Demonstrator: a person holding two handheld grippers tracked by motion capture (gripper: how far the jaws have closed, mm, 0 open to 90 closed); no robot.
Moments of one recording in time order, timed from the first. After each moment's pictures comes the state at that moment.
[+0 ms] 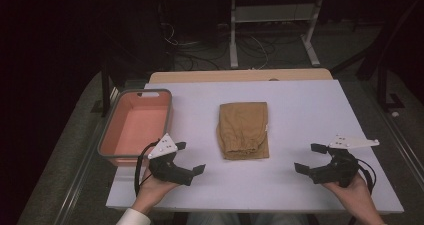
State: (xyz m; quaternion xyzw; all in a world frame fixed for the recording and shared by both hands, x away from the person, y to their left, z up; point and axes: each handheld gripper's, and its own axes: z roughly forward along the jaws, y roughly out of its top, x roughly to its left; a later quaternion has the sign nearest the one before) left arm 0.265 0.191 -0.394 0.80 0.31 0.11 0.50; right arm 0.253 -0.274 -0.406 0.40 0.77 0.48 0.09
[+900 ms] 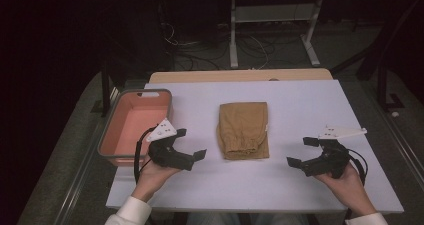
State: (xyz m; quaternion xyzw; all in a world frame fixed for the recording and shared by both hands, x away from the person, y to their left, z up) left arm 0.288 0.184 -0.362 0.79 0.32 0.11 0.51; right arm 0.272 -0.256 -0.391 0.38 0.79 0.47 0.09
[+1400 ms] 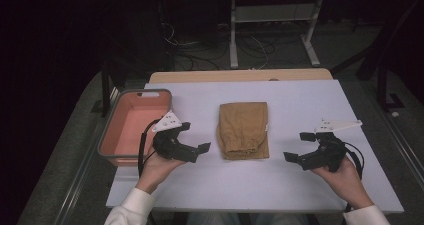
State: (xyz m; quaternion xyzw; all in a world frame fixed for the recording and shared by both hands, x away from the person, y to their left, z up) left arm 0.303 0.174 -0.351 0.80 0.32 0.11 0.50; right arm 0.285 -0.249 -0.382 0.38 0.80 0.46 0.07
